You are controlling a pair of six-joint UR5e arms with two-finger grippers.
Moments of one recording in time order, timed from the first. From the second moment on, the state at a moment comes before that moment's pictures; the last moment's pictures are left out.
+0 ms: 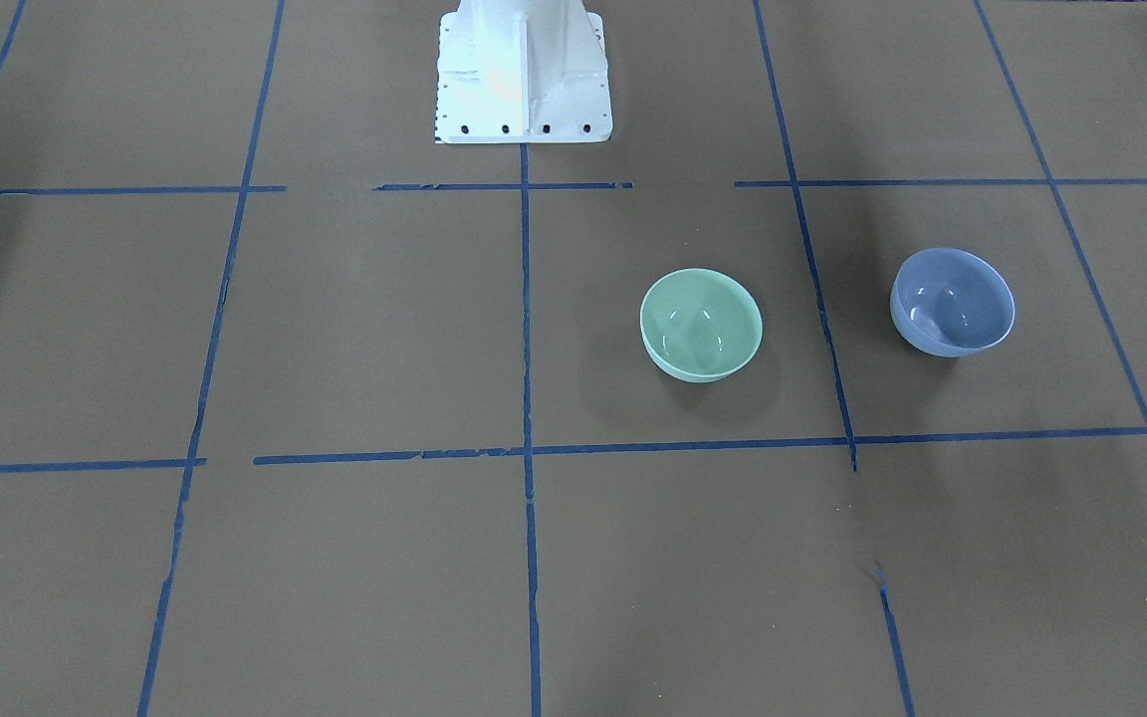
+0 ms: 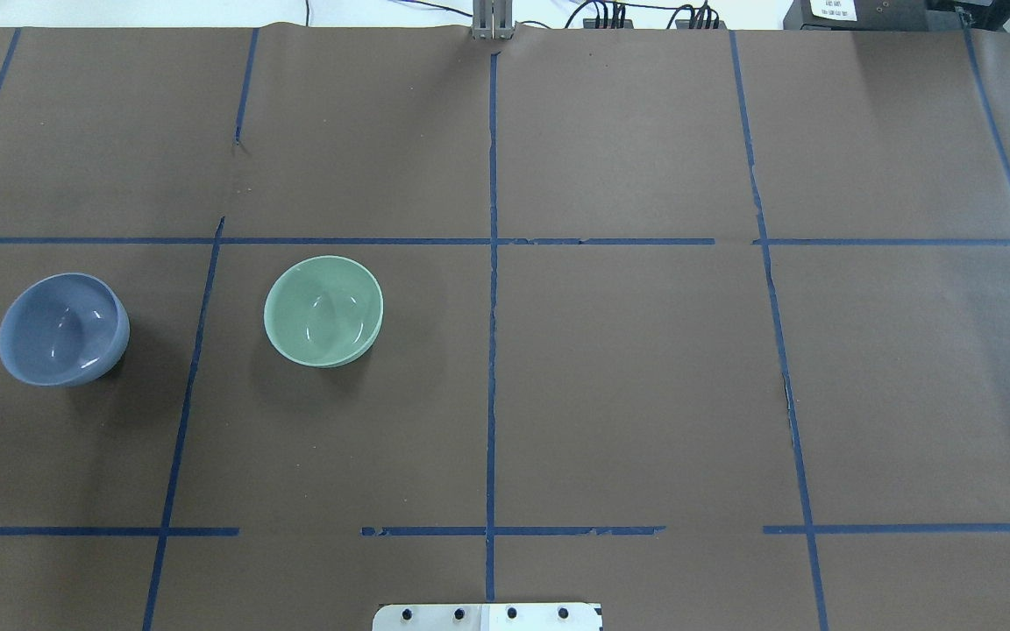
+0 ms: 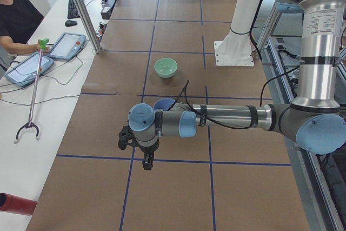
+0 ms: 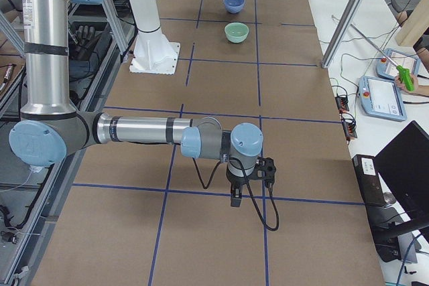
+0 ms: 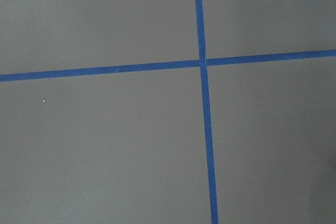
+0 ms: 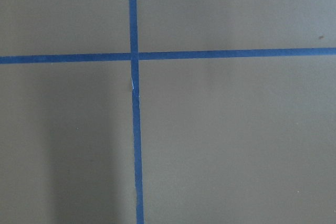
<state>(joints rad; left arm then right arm) -1.58 -1.54 -1.61 -1.56 -2.36 0.09 1.58 -1.62 1.64 -1.63 2.28 0.02</state>
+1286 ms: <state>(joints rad) -1.34 -1.63 -1.70 -1.83 -2.36 -0.40 1.58 -1.62 1.64 -1.63 2.28 0.02</state>
